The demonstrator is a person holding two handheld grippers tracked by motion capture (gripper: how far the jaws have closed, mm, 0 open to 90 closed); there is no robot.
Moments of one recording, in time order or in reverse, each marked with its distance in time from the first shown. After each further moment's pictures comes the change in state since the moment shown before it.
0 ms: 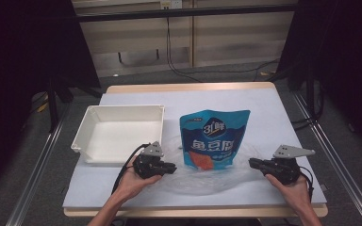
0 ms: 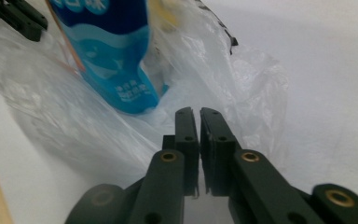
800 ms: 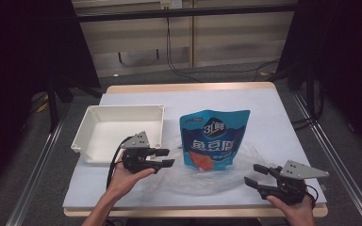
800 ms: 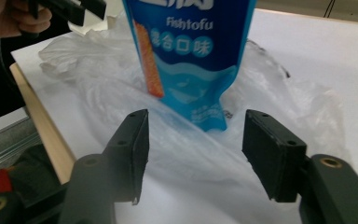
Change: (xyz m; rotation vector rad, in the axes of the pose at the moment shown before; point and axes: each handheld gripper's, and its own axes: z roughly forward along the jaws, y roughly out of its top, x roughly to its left) left arm -0.002 0.019 -0.045 -0.179 -0.013 -0.009; right arm 0.054 -0.004 -0.033 -0.134 0.038 -0.016
